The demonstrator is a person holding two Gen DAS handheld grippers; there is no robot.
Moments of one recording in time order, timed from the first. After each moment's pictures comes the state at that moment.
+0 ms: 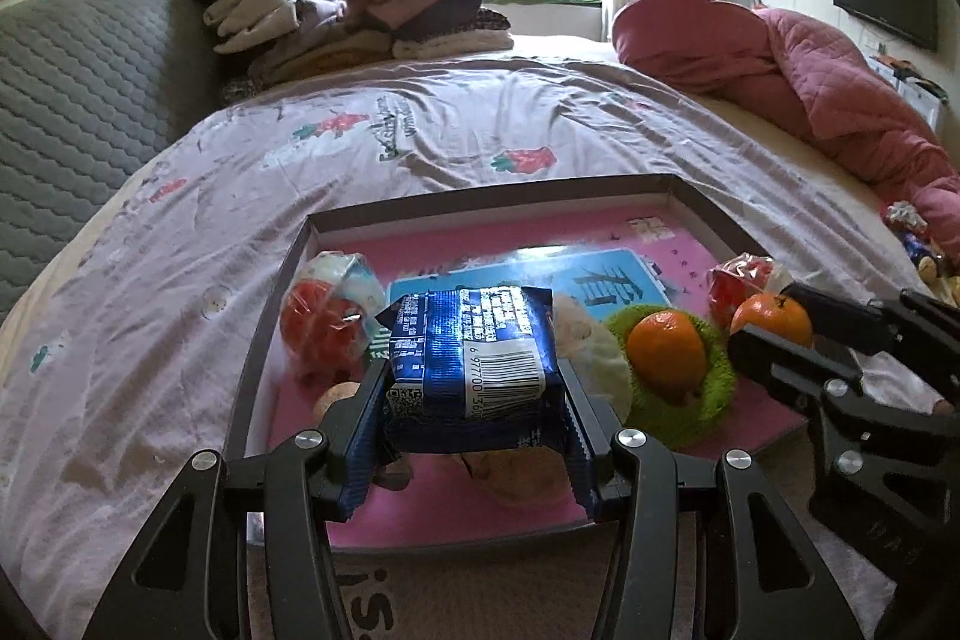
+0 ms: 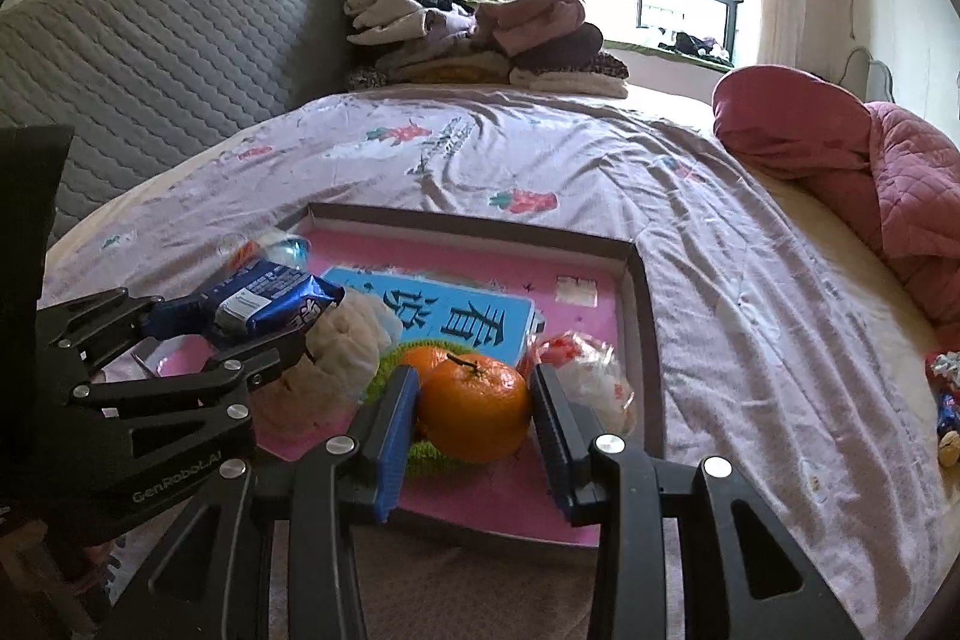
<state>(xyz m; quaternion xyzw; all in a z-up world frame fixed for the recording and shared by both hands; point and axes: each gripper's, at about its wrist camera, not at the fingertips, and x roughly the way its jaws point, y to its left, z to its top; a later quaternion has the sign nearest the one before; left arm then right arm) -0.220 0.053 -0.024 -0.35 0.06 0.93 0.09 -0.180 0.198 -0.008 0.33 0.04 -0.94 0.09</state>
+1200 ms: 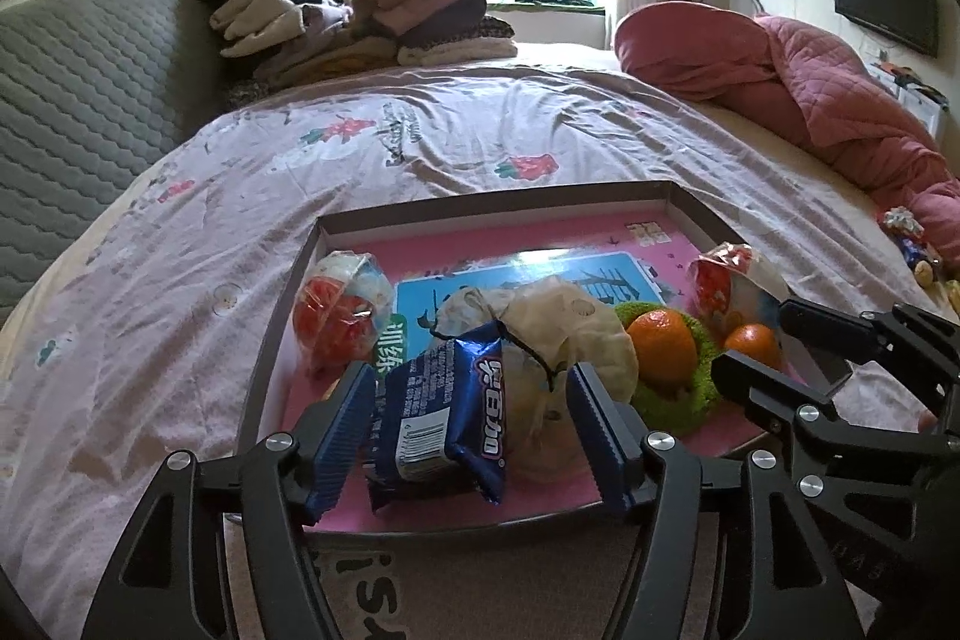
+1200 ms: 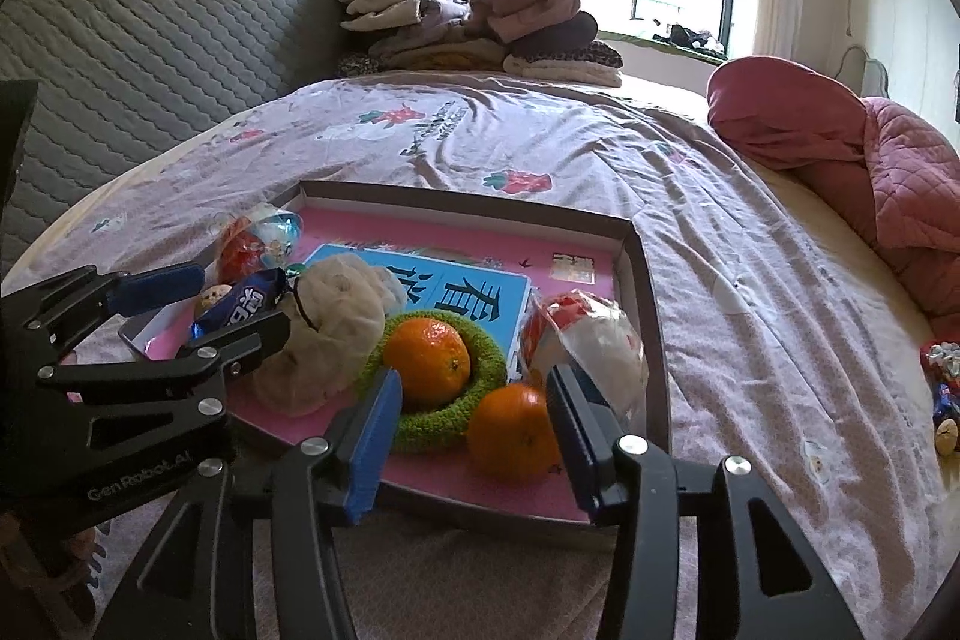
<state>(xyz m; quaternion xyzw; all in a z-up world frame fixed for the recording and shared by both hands) -0.208 0.049 -0.016 -0.34 0.05 0.94 0.08 -0.175 0.199 -0.012 0.34 0.04 -0.94 0.08</state>
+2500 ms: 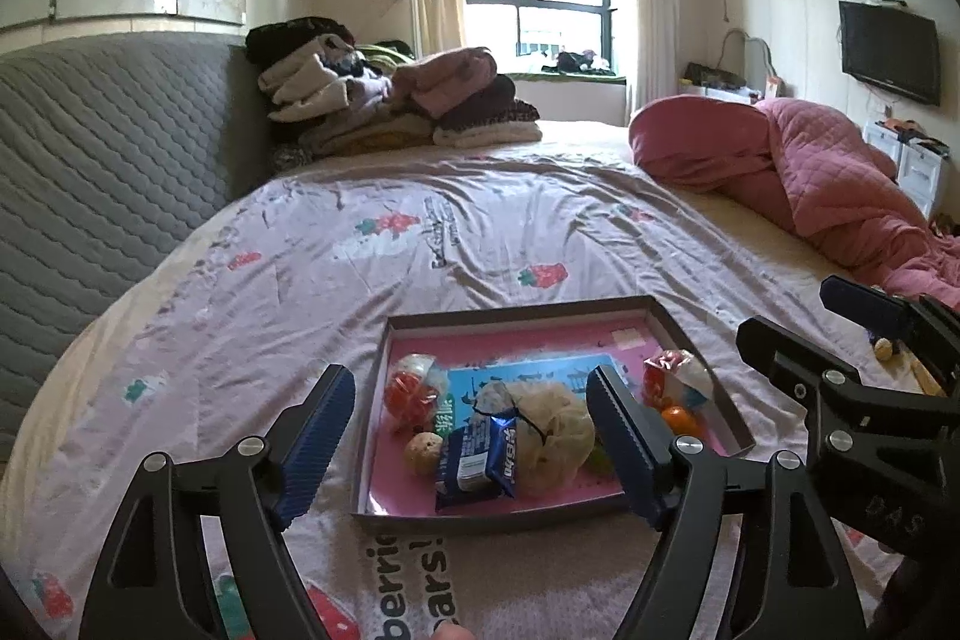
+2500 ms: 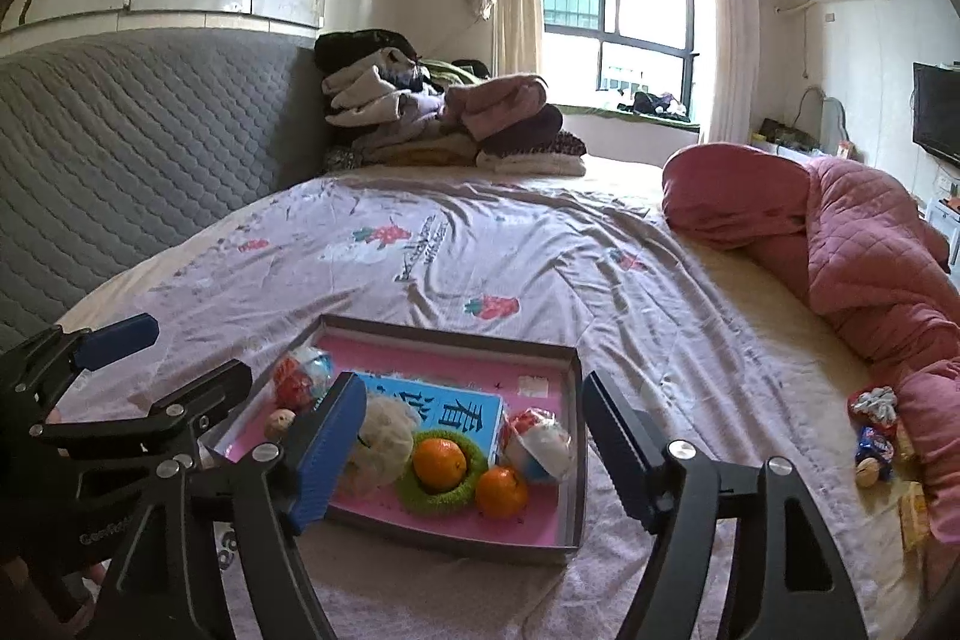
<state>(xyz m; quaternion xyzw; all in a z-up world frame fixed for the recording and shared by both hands) -0.137 0.027 0.096 -0.27 0.03 0.96 0.06 -0.118 0.195 0.106 0.25 0.02 -0.97 0.05</state>
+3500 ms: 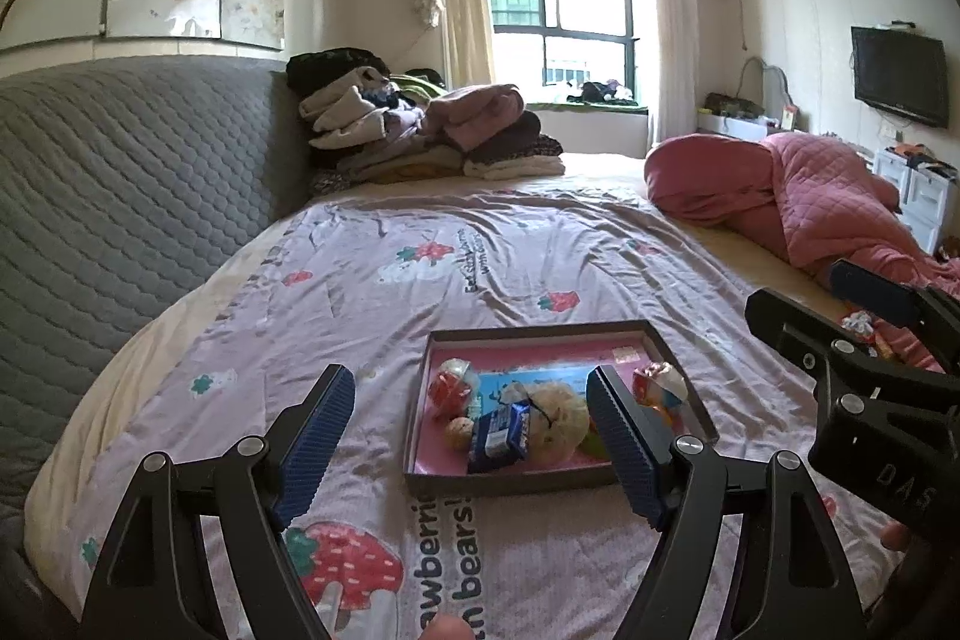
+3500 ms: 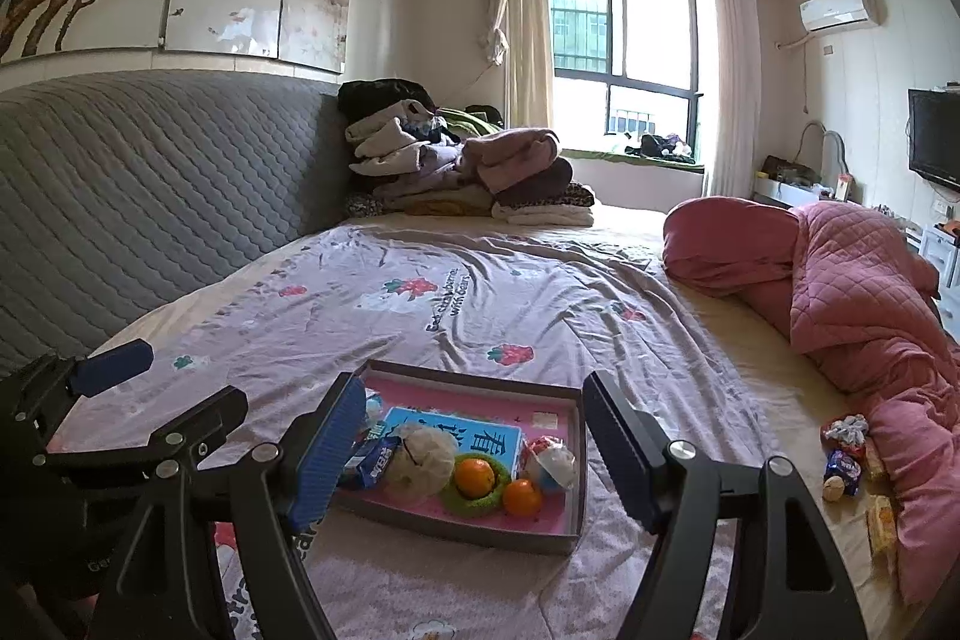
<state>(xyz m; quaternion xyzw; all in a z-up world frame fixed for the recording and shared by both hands) -0.052 0.012 0.147 -0.24 0.02 0.97 0.02 -0.048 0.183 0.158 0.20 0.02 -0.98 0.06</state>
